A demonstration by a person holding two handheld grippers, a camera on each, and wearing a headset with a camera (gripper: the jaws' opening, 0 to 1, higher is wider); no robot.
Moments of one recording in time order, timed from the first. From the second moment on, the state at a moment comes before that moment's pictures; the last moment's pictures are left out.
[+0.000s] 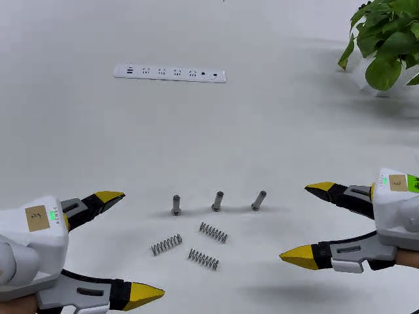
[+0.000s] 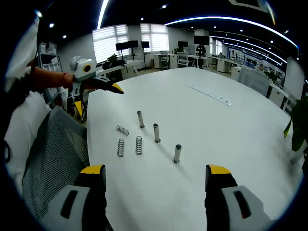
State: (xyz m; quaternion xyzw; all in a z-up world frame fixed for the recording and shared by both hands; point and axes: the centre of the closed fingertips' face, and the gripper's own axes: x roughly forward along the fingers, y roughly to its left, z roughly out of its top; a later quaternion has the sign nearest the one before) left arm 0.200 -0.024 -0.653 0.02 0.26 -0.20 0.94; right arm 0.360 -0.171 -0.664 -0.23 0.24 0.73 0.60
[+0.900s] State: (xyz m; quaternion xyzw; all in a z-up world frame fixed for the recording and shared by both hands) left arm 0.211 -0.019 -0.718 0.08 0.42 -0.22 0.88; right arm 0.357 -0.191 -0.671 -0.22 0.23 0.73 0.61
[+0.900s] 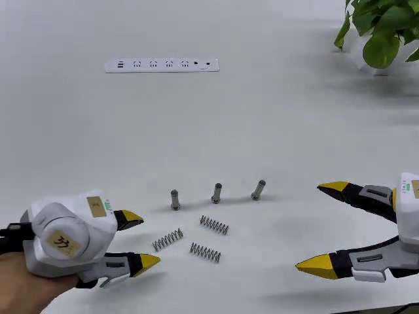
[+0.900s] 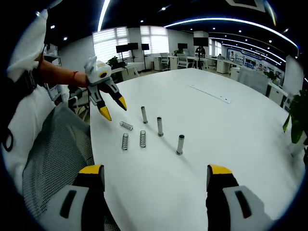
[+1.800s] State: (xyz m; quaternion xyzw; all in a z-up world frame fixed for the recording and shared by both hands) left arm 0.215 -0.022 -0.753 0.10 0.48 -0.22 0.84; right arm 0.354 -0.197 -0.674 -0.21 0.25 0.72 0.61
